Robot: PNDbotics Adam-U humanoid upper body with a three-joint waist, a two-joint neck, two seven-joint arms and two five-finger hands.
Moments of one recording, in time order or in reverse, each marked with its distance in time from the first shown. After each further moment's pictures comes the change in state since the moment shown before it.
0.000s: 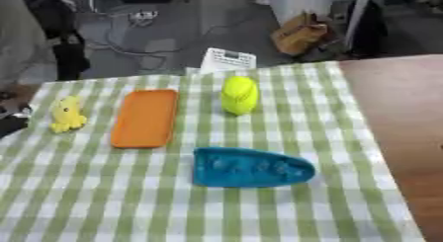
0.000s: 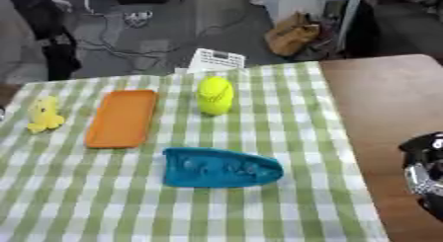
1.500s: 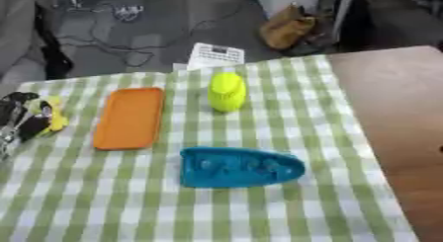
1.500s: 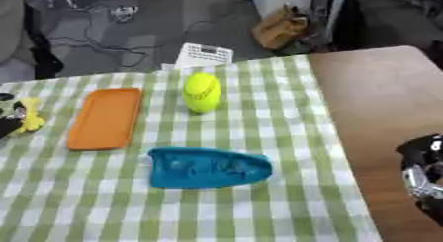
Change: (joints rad) left arm -0.051 -0.070 0.148 -0.007 -0.265 -0.052 0.119; right arm -0.008 0.011 0.000 0.000 0.000 -0.002 -0.002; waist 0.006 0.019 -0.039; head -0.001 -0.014
